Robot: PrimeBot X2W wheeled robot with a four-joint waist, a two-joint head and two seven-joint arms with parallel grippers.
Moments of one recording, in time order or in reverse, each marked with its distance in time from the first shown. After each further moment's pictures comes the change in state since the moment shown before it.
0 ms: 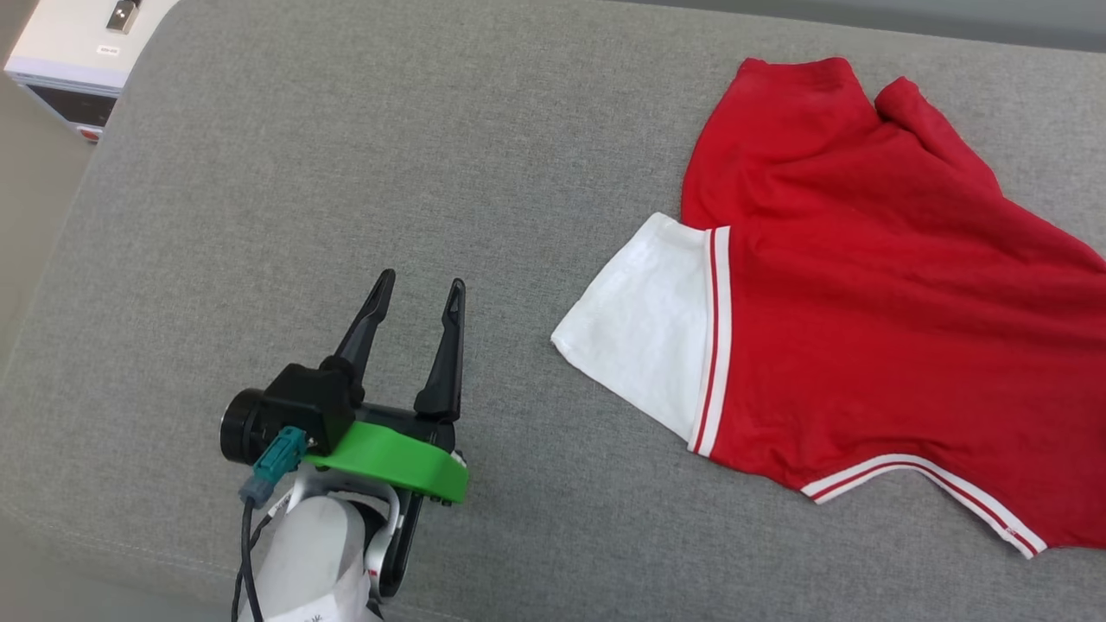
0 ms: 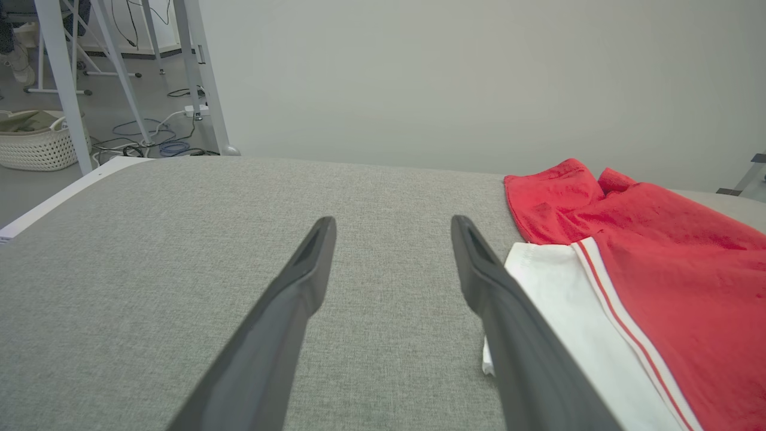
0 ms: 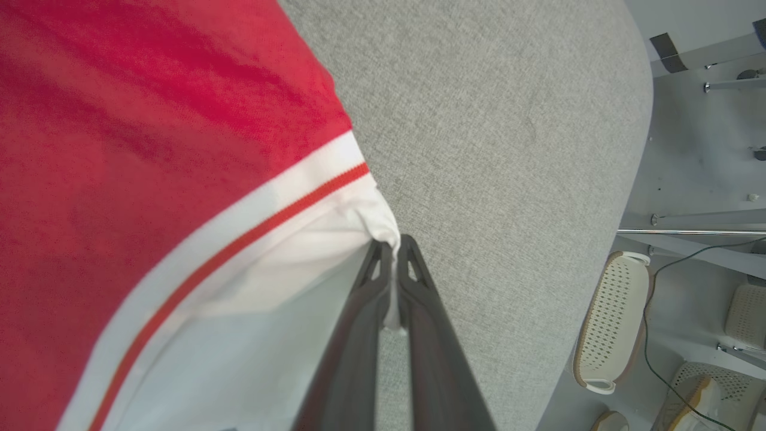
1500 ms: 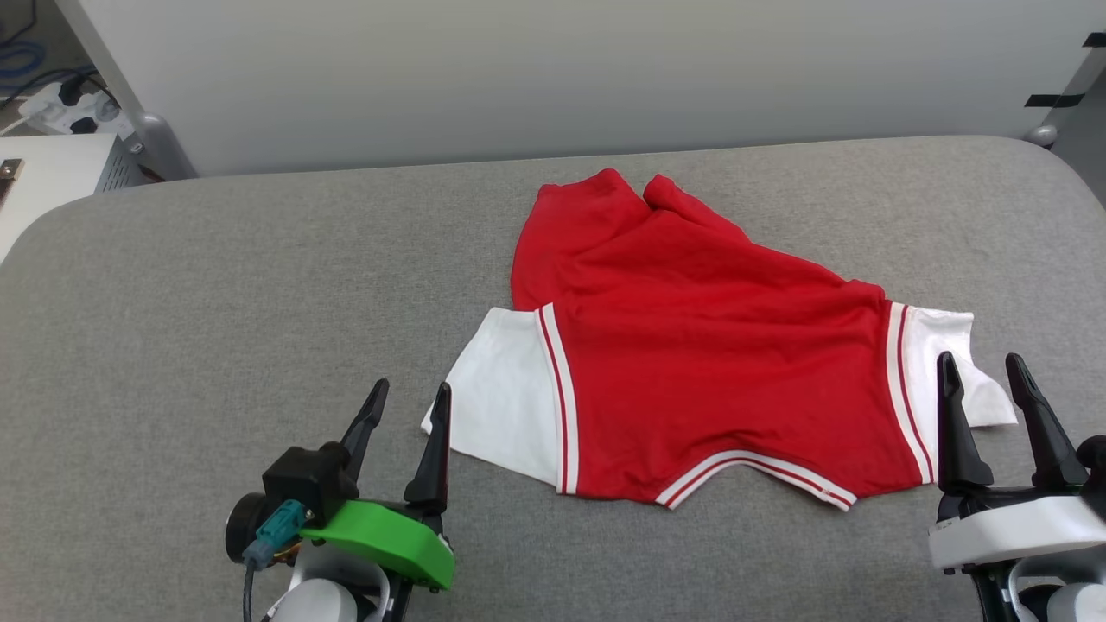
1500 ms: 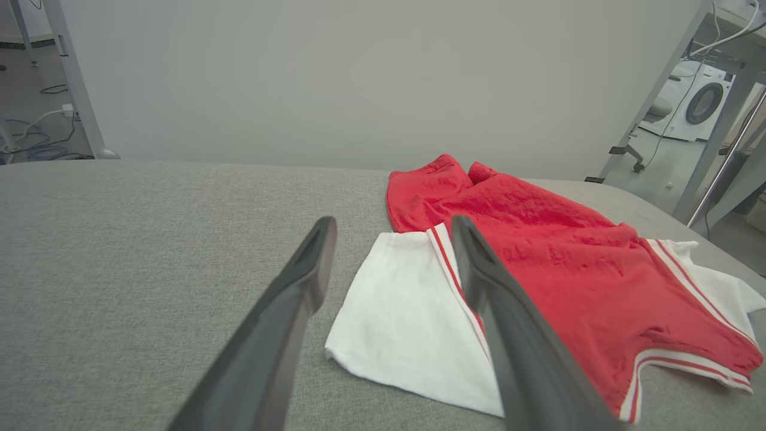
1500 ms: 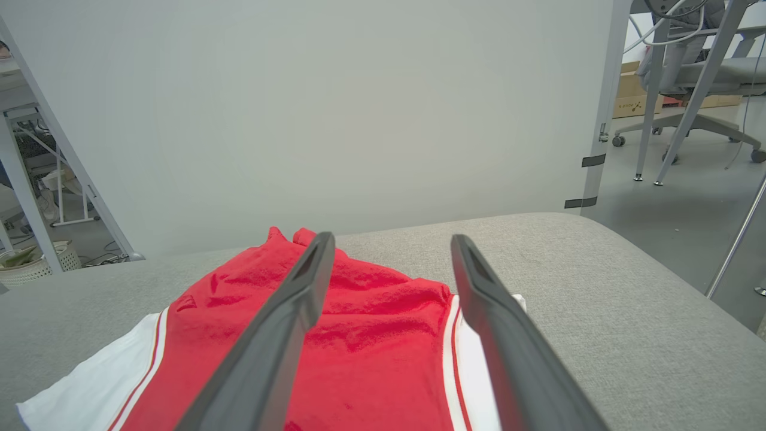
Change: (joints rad) left arm 0.128 0.006 0.015 0.095 -0.050 -0.007 0.000; right arm 0.393 0.862 -0.426 -0.339 -0.215 0.000 -0.752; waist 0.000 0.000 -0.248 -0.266
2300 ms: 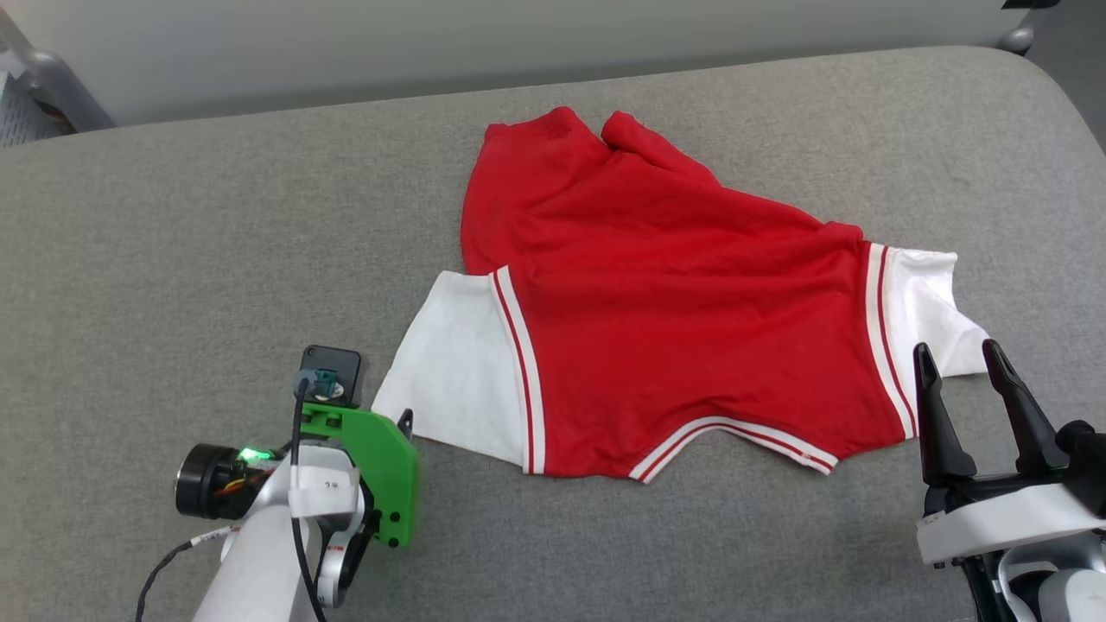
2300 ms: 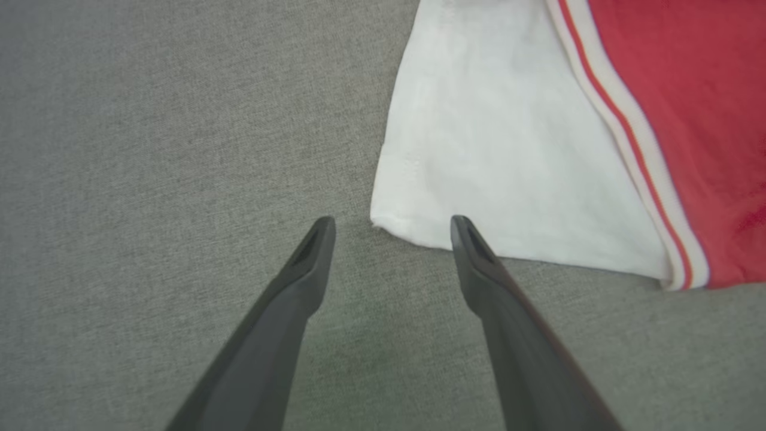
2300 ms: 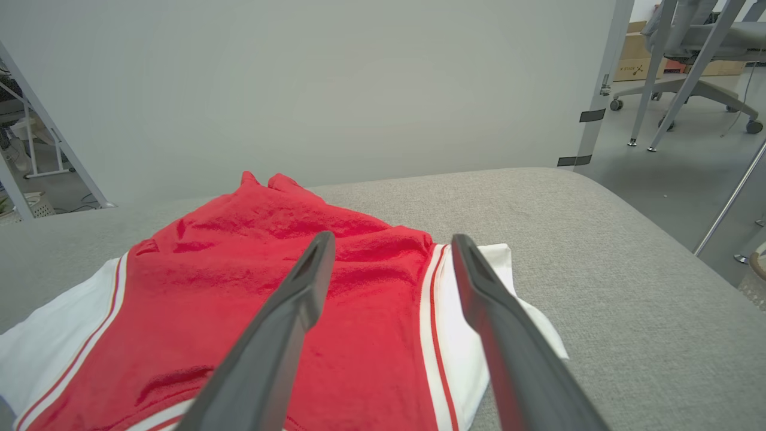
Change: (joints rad) left arm -0.121 0.131 -0.057 -0.080 0.093 0.143 0.783; right arm -0.019 -0.042 0.061 -0.004 0.005 0.000 0.010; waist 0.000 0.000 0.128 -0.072
